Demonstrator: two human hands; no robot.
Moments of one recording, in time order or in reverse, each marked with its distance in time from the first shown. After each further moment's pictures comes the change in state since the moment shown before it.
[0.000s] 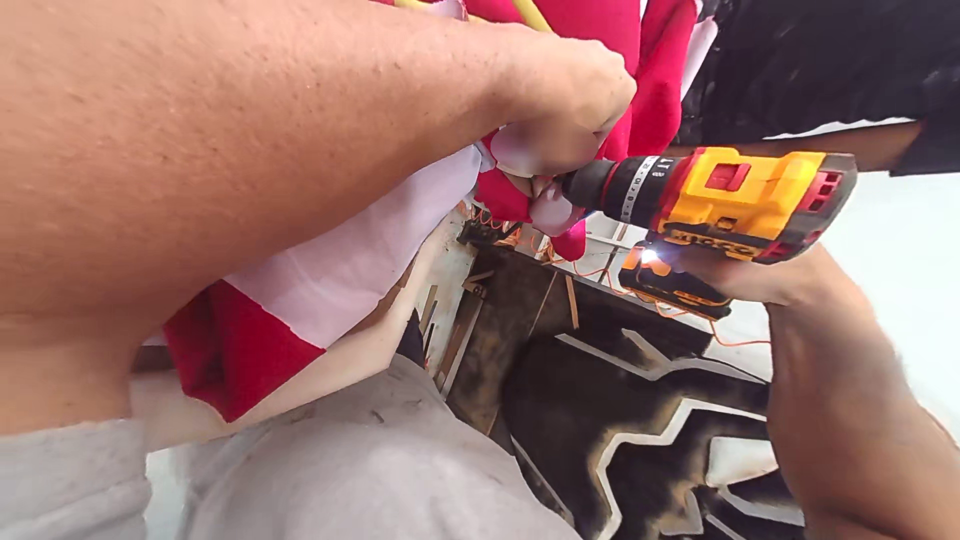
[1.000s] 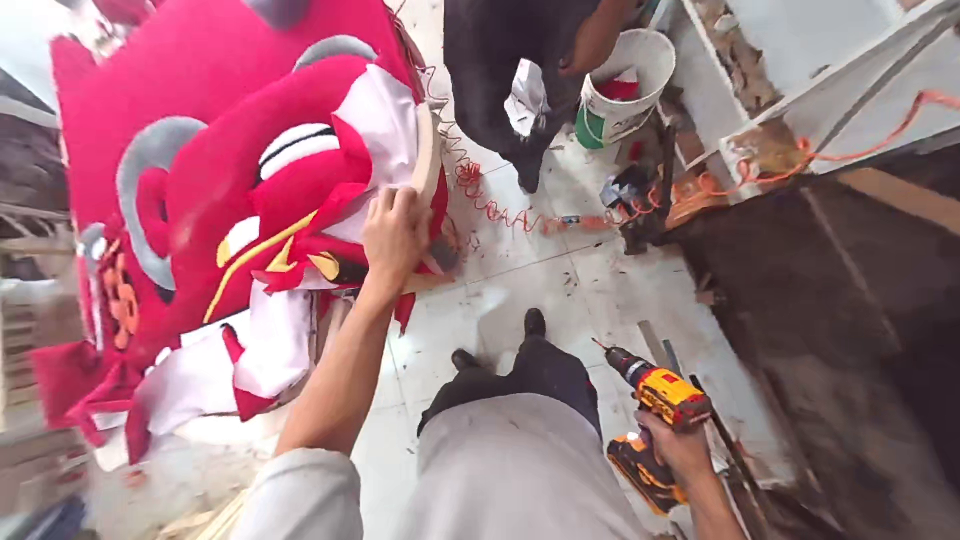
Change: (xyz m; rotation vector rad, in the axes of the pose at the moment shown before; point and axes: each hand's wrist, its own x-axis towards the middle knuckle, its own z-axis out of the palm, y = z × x) left_hand 0.144 0.148 0.133 0.676 0.311 -0.615; right_hand -0.292 0.244 0.504 1.461 0.650 0.900
